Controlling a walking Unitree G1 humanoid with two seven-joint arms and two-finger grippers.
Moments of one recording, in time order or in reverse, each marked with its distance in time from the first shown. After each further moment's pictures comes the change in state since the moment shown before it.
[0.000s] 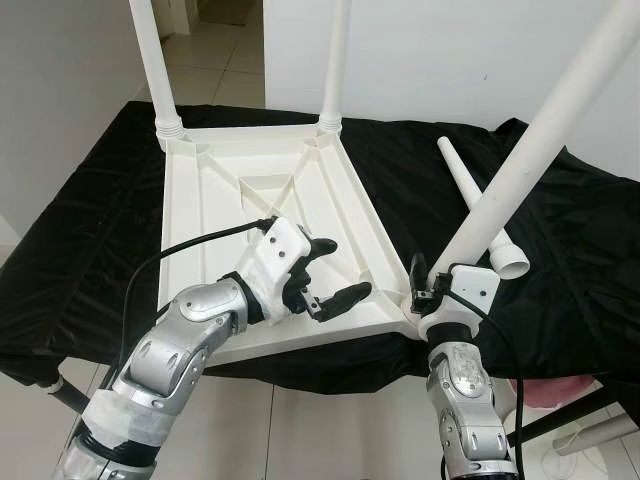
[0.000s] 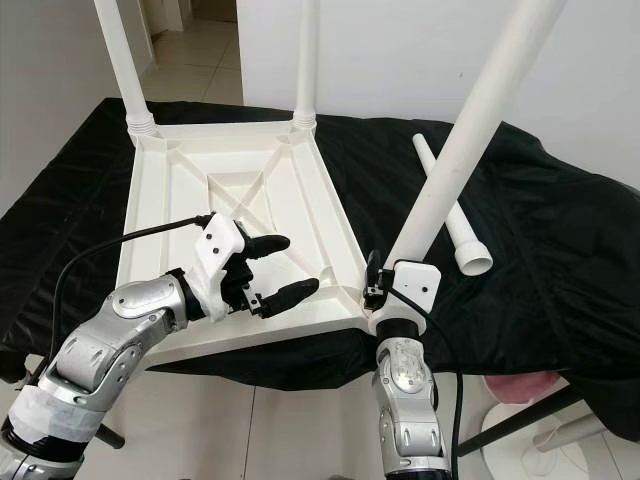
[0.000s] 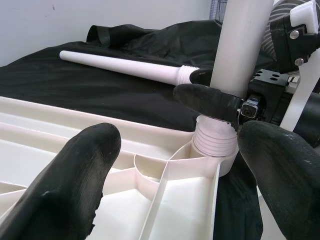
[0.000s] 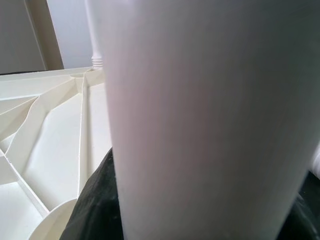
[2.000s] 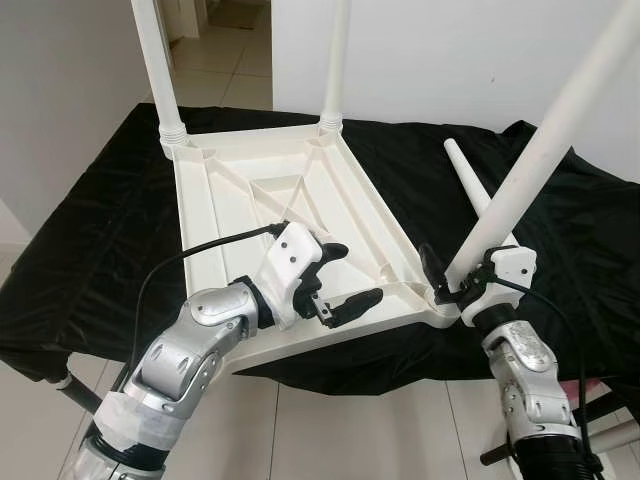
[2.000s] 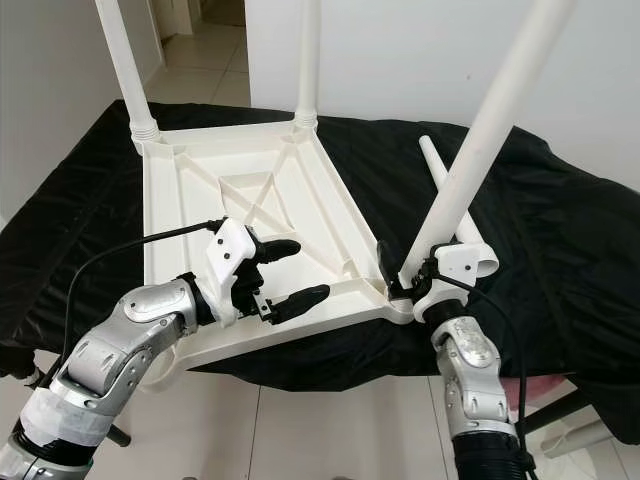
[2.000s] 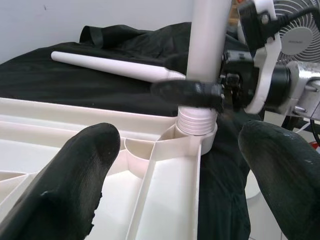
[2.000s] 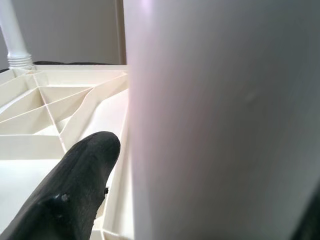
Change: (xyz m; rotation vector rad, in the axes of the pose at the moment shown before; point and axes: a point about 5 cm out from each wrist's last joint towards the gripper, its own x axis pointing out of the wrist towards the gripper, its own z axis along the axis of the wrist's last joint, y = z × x) left arm 0.008 -0.008 -0.001 -0.013 -0.017 -0.031; right arm 0.034 -0.052 0.008 -0.091 -0.025 0.435
